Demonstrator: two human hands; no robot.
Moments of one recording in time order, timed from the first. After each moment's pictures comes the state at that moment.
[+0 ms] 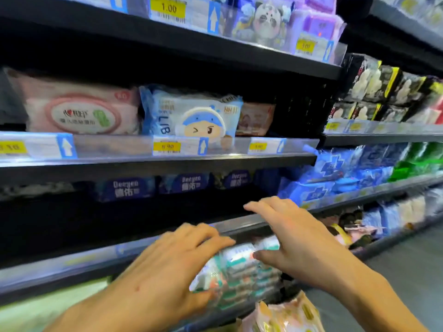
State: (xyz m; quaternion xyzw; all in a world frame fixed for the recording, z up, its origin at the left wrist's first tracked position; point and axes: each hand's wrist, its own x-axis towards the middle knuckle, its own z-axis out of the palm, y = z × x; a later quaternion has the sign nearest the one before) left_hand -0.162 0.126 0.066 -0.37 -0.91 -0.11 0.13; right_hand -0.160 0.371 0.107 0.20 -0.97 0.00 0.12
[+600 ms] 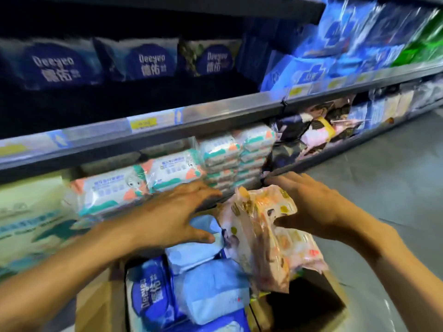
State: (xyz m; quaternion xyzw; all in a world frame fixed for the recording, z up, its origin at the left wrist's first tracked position) left_hand -0.178 0.169 -0.073 -0.41 -0.89 -0.17 -0.13; right_hand -0.119 0.449 -0.027 0.08 -0.99 0.02 -0.10
